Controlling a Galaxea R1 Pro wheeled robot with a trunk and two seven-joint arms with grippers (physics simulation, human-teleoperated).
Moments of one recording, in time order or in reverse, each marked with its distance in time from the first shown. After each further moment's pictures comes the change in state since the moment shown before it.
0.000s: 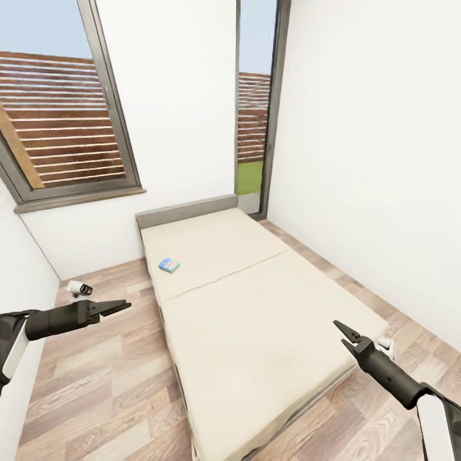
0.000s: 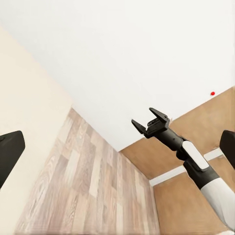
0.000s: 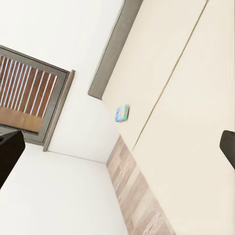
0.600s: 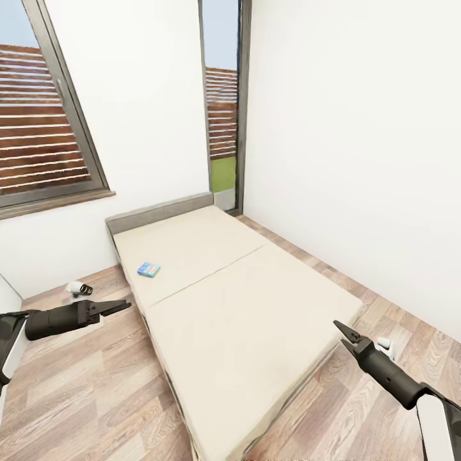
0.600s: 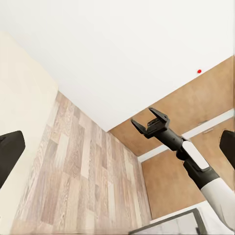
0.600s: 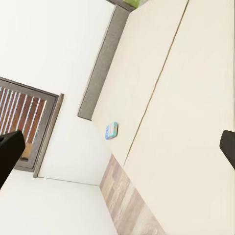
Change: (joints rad) left arm 0.000 0.000 0.000 0.000 0.000 0.000 0.000; right arm 0.000 0.001 0.000 0.000 0.000 0.000 0.000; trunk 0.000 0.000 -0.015
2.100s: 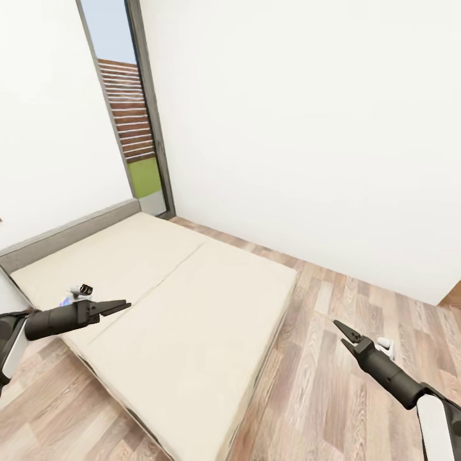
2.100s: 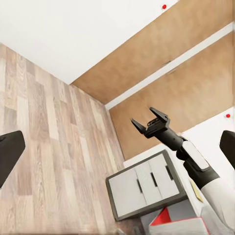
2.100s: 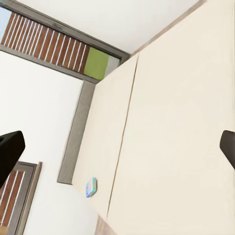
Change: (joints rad) left arm 0.000 0.000 0.000 0.000 0.000 0.000 0.000; right arm 0.000 0.000 -0.002 0.000 0.000 0.000 0.008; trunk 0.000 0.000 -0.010
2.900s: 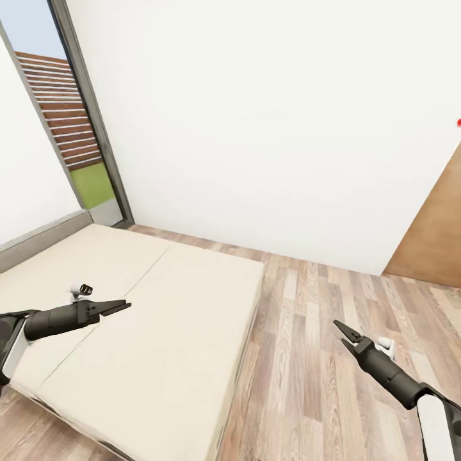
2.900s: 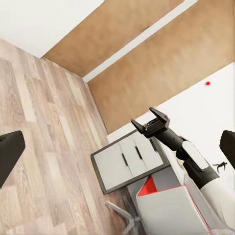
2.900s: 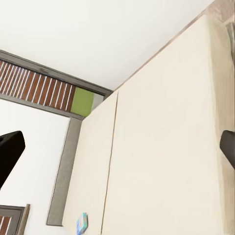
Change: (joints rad) left arm 0.000 0.000 0.000 0.000 0.000 -0.001 -0.001; right arm 0.000 -0.001 0.000 0.000 0.000 0.000 0.000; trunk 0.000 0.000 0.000
